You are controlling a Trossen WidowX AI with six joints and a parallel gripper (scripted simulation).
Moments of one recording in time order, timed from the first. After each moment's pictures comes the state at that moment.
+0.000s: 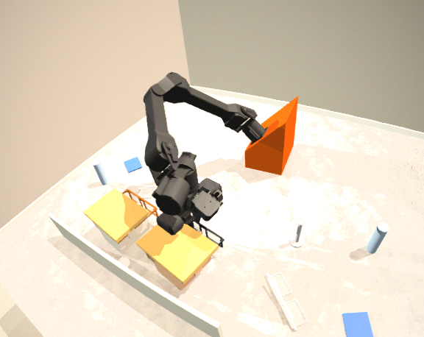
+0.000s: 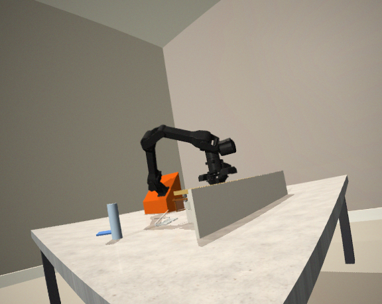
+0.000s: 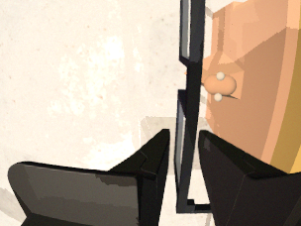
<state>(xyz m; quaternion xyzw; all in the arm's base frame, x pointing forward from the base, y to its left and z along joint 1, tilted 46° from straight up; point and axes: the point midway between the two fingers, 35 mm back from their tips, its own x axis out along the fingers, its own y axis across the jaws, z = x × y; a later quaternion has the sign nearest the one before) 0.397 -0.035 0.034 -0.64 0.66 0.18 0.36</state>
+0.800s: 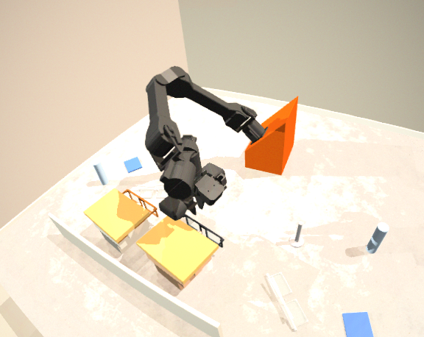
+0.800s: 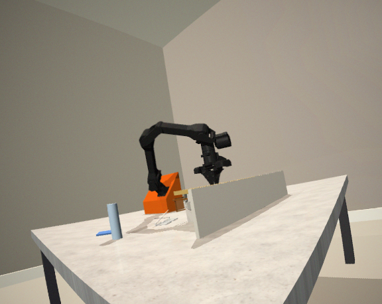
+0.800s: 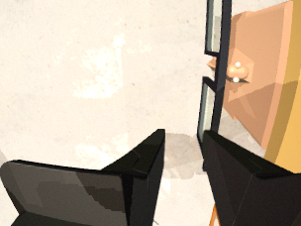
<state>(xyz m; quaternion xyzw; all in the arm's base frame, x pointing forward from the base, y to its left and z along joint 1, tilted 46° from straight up) 0.374 -0.008 0.056 -0.63 0.67 0.18 0.35</state>
